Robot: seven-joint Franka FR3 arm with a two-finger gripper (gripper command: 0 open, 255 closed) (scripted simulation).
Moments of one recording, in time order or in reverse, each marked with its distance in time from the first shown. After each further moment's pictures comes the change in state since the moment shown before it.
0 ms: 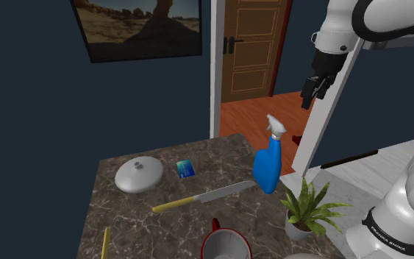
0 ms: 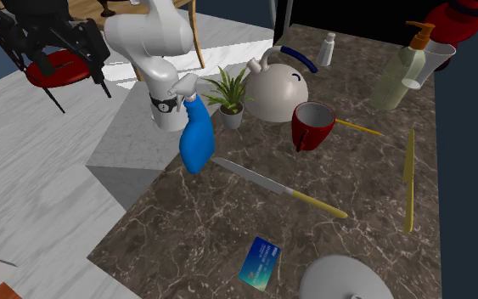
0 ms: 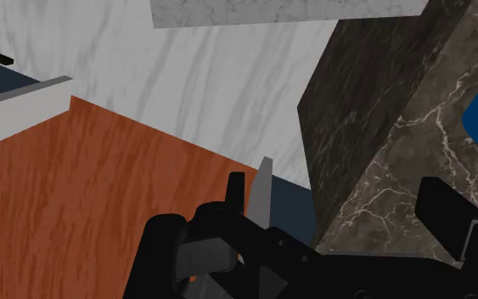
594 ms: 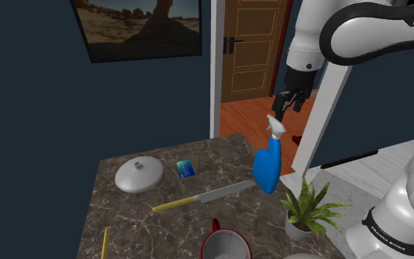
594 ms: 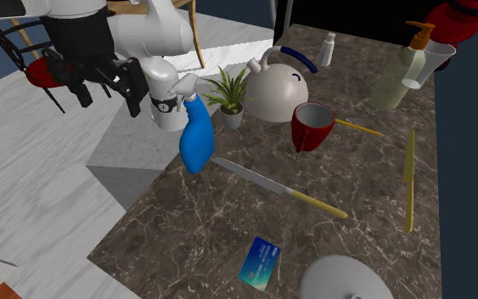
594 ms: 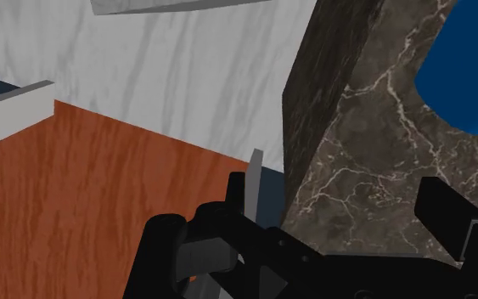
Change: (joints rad) arm 0.026 0.131 0.135 -0.007 0.074 0.146 0.198
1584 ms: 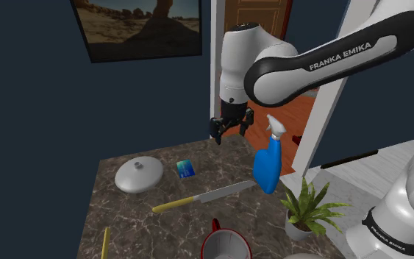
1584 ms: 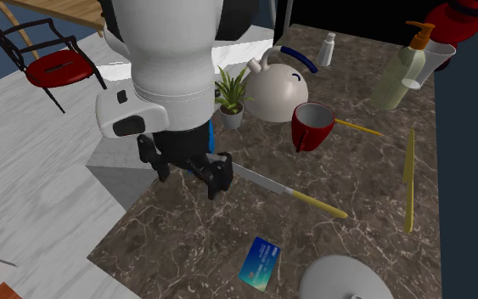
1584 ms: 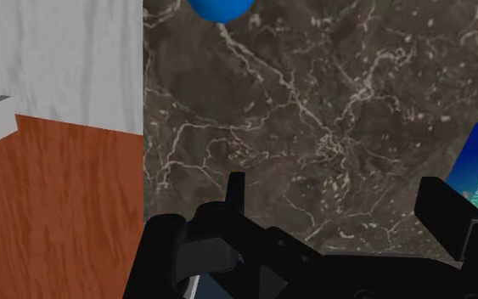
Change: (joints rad) arm -0.009 0.494 0.280 0.237 -0.057 0.266 0.479
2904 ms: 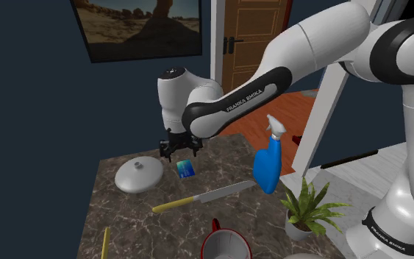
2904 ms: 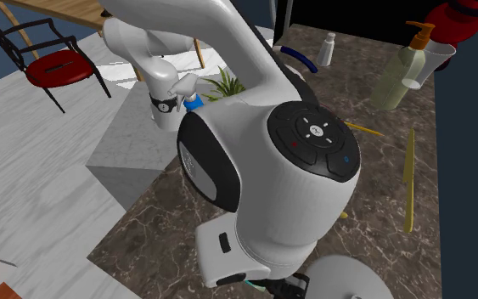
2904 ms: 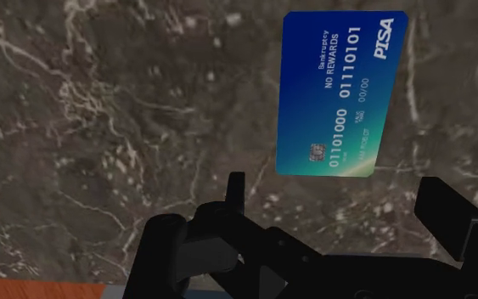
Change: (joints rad) arm 0.150 0.634 0.009 0.511 -0.349 0.043 0.455
